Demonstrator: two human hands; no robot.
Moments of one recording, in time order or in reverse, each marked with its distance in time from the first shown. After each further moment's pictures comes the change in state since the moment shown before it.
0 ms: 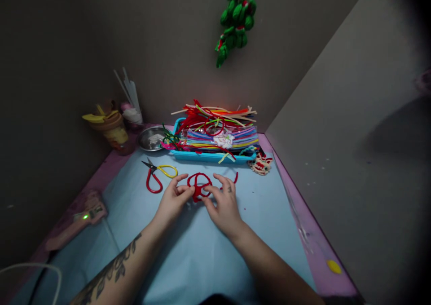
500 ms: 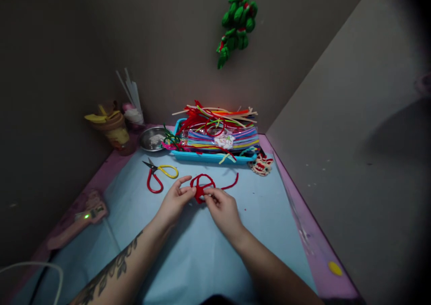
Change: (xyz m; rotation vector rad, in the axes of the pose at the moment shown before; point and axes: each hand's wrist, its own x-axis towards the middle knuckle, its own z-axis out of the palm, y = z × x) left_hand 0.001 -0.004 -0.001 -0.052 -0.073 -0.094; right_hand 0.000 -0.009 0.009 0.550 -0.134 0.409
